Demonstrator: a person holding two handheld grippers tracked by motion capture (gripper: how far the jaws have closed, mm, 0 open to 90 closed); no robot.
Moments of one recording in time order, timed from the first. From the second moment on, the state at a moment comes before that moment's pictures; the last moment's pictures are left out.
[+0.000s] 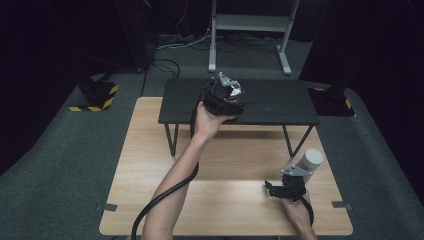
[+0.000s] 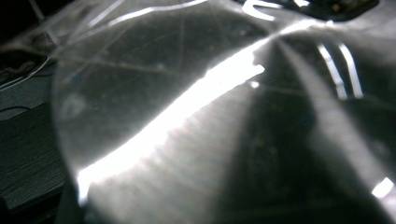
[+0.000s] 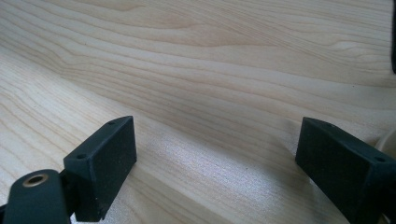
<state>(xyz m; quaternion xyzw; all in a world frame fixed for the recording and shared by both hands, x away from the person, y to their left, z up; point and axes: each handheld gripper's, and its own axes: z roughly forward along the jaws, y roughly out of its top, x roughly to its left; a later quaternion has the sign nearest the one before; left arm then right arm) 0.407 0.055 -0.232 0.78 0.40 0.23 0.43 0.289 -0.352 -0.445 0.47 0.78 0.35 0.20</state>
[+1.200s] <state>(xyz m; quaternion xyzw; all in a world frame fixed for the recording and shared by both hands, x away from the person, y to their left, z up) 0.422 0.052 -0.242 0.77 0.41 0.24 0.42 0.286 -0.352 -0.446 0.47 0.78 0.35 0.21</state>
